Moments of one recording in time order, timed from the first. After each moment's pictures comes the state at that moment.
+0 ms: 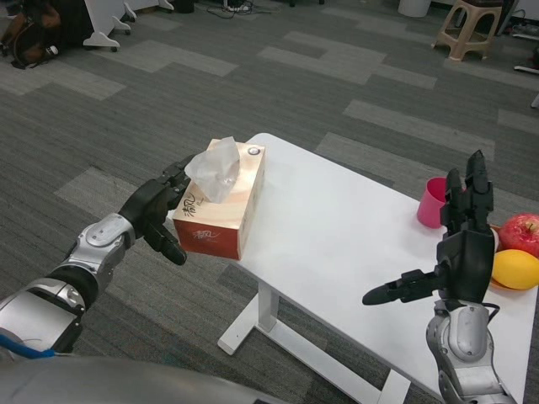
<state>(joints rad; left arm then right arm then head) -0.32 0.49 0.03 0.97 -0.35 -0.57 -0.41 -0.35 -0.30 0.46 0.56 0.34 -0.87 -0.33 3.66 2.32</state>
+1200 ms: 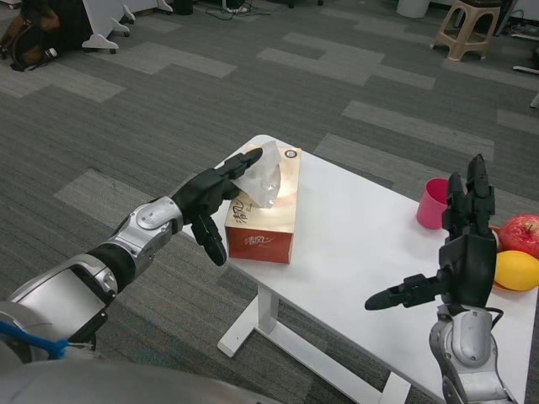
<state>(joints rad) -0.48 0.47 -0.28 0.93 -0.42 -0.60 -0.41 -0.35 -0.31 0.46 0.56 0.34 -0.87 -0.33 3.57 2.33</state>
